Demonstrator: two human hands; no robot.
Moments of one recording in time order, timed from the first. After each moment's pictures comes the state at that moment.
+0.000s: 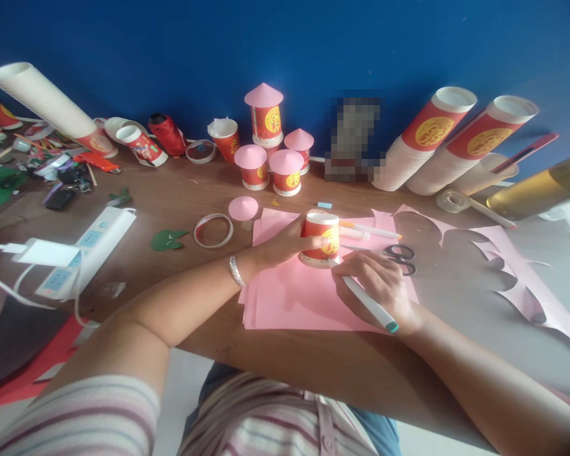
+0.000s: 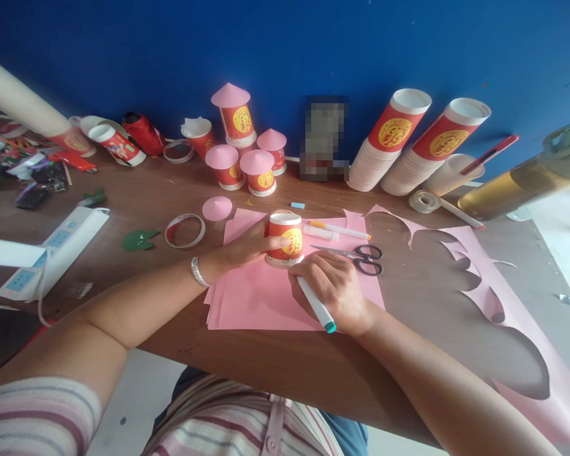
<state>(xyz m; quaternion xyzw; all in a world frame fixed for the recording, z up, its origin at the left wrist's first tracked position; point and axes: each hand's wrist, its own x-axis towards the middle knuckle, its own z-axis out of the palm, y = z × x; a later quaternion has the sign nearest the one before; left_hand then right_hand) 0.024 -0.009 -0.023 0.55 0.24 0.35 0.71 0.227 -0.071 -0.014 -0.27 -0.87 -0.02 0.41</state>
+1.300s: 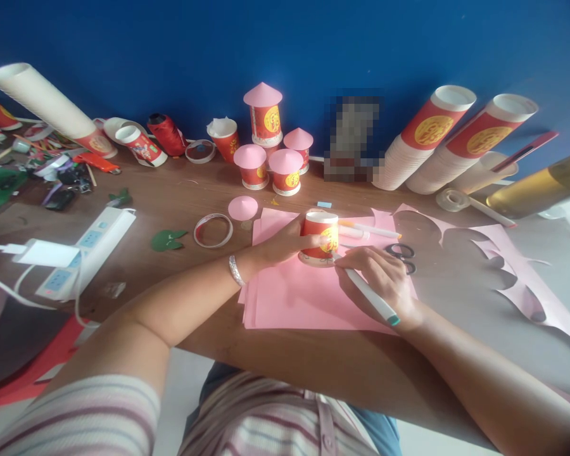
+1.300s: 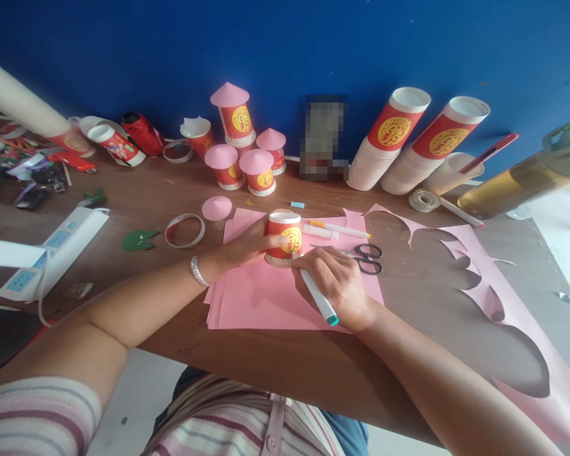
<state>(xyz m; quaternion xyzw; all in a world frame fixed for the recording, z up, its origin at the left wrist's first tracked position) 0.023 -0.007 -0.029 0.52 0.23 0.35 0.74 0.228 -0.068 -0.008 -0.30 -0.86 -0.04 0.41</state>
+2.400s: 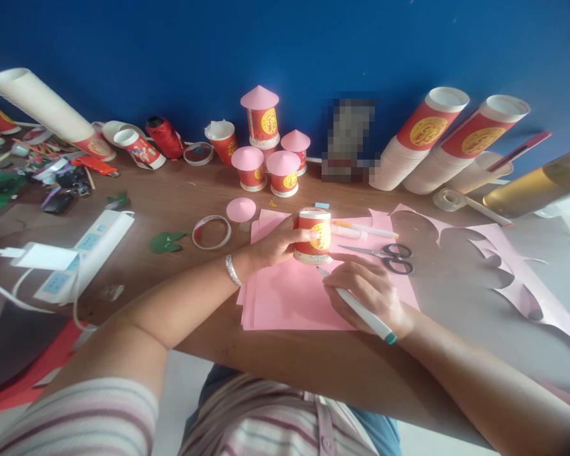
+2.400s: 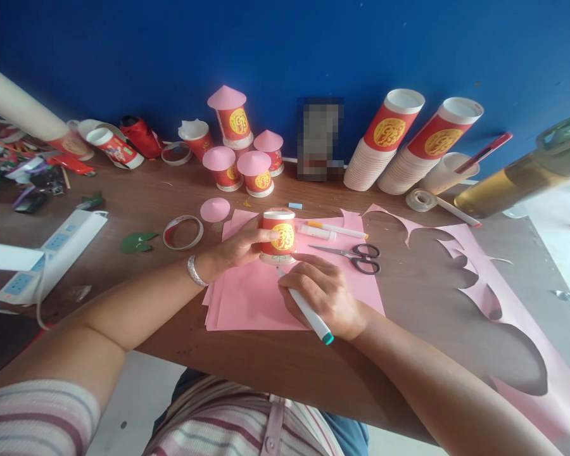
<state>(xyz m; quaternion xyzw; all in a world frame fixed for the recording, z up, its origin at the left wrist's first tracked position) 0.020 -0.010 -0.020 0.47 0.27 0.37 0.75 0.221 -0.078 -0.009 -0.22 -0.88 0.04 0.43</state>
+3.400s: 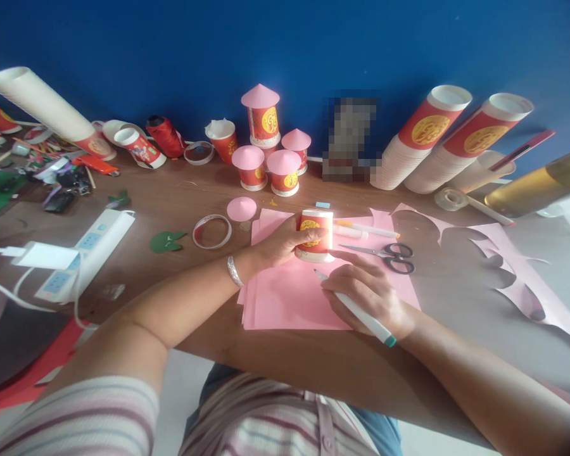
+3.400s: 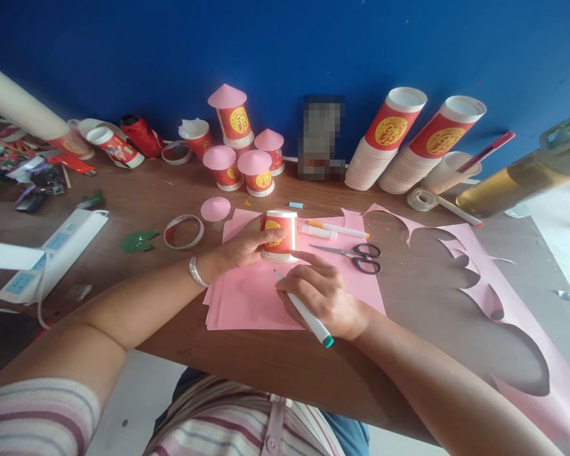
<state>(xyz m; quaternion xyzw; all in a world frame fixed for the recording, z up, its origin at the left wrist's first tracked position) 0.025 -0.008 -0.029 0.45 0.26 0.38 0.76 0.221 -0.078 -0.009 -0.20 -0.88 0.04 0.42</state>
